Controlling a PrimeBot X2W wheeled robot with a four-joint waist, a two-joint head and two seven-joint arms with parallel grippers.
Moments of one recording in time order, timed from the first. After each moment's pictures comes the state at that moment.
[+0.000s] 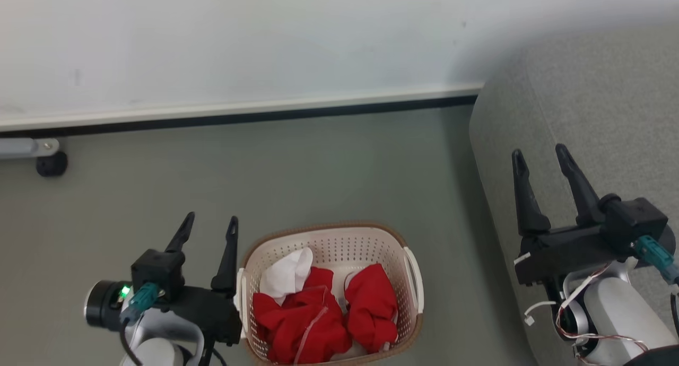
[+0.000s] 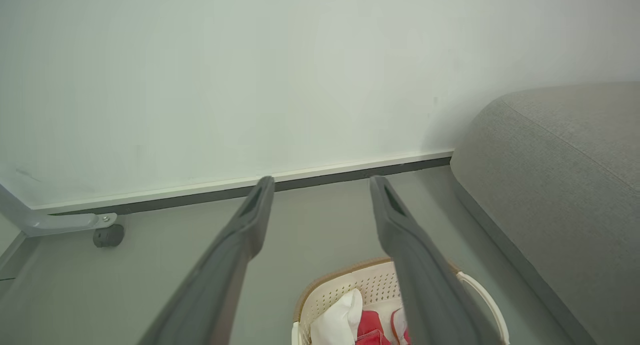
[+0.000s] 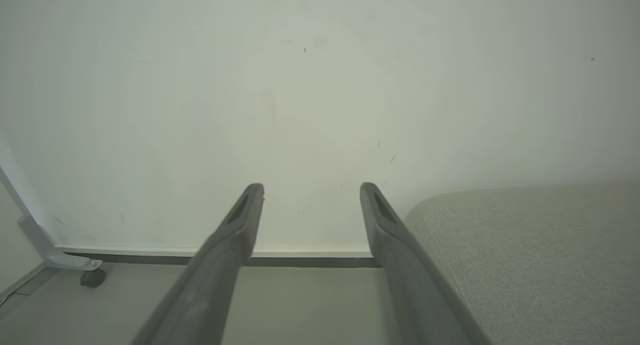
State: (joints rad) left arm -0.22 0.22 -0.32 0.19 -0.37 0.11 -0.08; right arm -0.34 -0.27 0.33 0.14 0.40 -0.10 -0.19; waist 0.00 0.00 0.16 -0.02
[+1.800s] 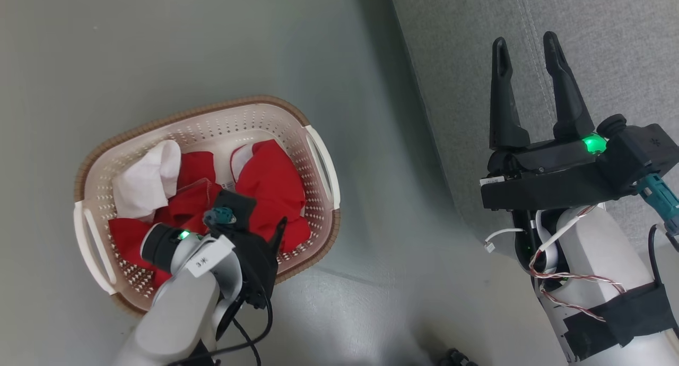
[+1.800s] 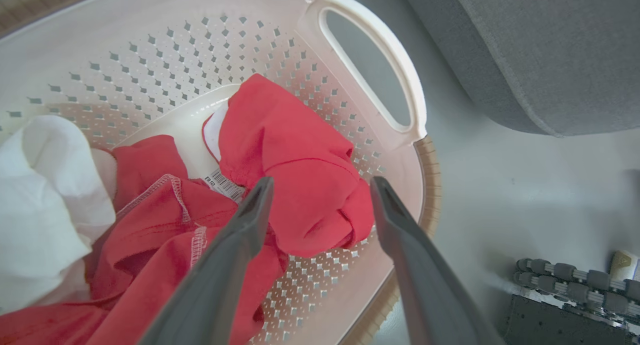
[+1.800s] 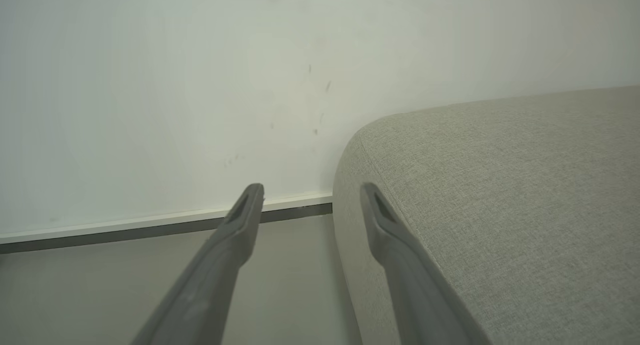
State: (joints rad) left arm -0.61 0.12 -0.52 0.75 -0.37 -0.11 0.11; right arm -0.57 -0.13 0.32 0.05 0.36 -0.12 -0.22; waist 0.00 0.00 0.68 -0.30
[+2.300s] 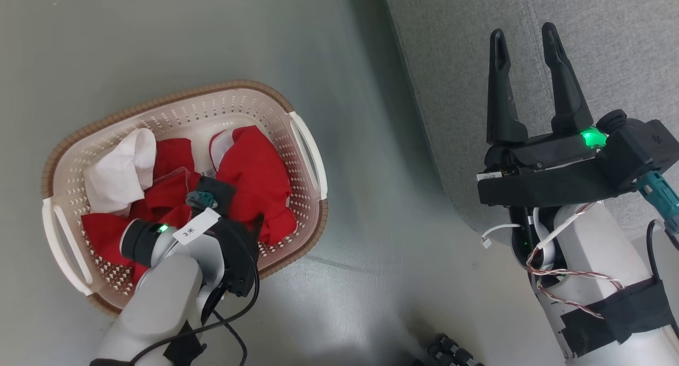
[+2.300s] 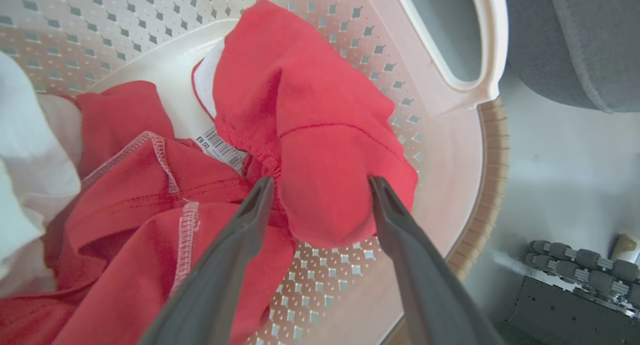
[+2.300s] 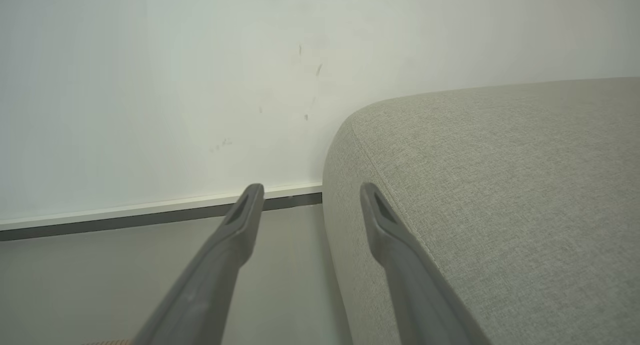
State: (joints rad) left arm -0.69 0.12 -0.50 0.89 -0.39 -0.11 0.14; right arm -0.58 -0.12 0.33 0.04 0.36 -0.12 -0.23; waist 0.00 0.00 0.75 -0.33
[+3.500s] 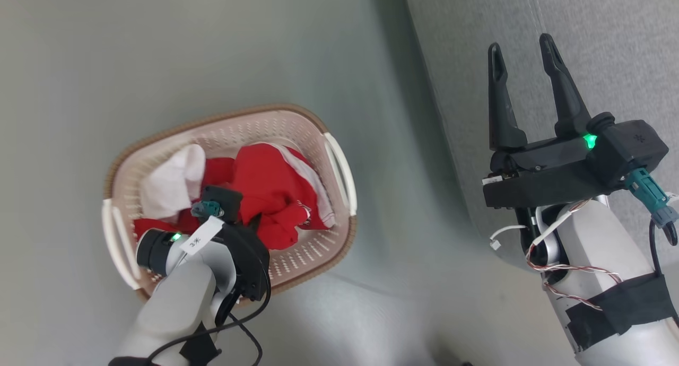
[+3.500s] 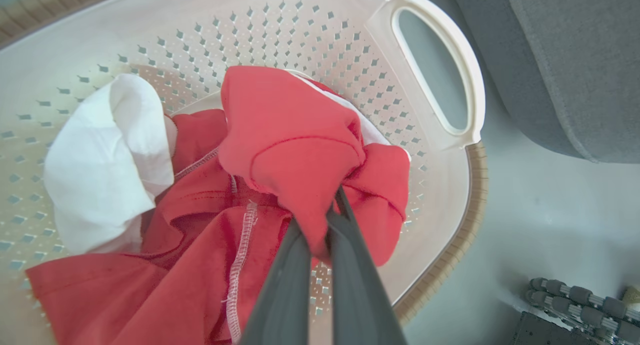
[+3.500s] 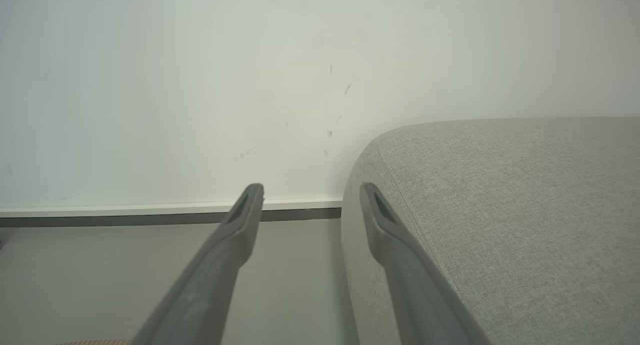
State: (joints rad) left arm -0.73 0.06 -0.52 1.05 -0.45 -0.12 0.01; right arm -0.60 -0.16 0.34 0.14 0.31 -0.09 -0.25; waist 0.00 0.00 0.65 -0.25
